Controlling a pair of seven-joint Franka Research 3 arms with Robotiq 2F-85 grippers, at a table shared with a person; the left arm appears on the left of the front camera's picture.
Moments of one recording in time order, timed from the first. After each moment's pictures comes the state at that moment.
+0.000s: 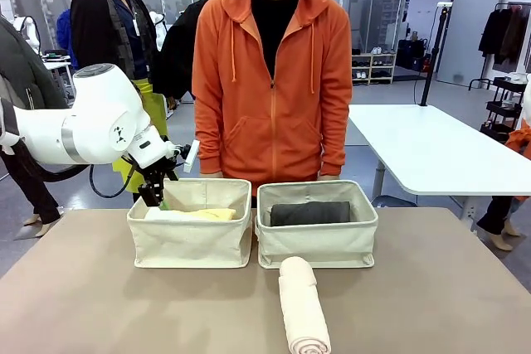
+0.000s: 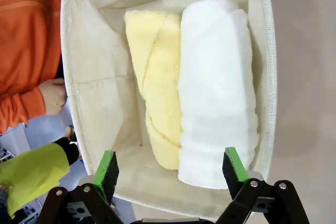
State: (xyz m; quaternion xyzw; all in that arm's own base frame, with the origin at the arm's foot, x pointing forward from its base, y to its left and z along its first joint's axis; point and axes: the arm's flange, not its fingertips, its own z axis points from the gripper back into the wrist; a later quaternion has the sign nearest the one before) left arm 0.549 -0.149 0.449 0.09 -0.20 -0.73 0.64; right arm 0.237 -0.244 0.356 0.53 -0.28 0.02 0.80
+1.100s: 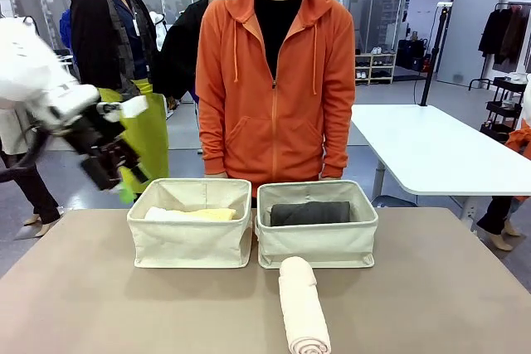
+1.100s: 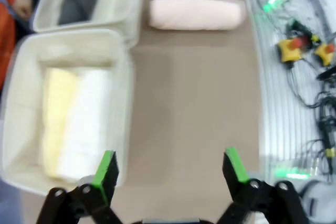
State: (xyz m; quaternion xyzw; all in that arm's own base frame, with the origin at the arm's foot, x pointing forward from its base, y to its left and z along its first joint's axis) left arm 0.446 -0.067 0.524 -0.25 -0.20 -0.65 0.69; right arm 0.236 -0.244 0.356 0.53 -0.28 0.02 0.80
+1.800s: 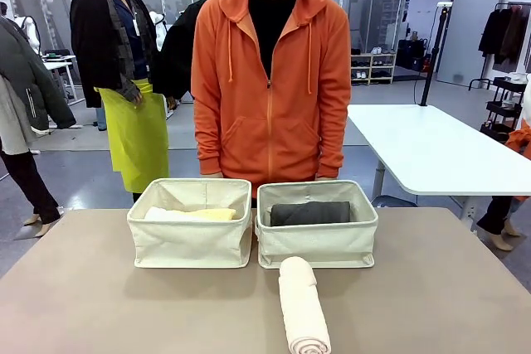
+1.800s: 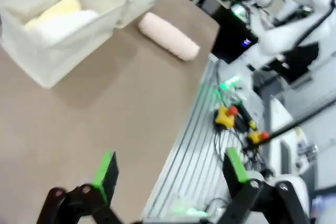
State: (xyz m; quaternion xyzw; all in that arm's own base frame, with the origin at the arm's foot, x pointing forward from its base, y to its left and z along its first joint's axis) left arm 0.283 0.184 0.475 -0.43 -0.27 -0.31 0.81; right arm 0.236 -0.245 0.356 0.53 -0.28 0.02 0.80
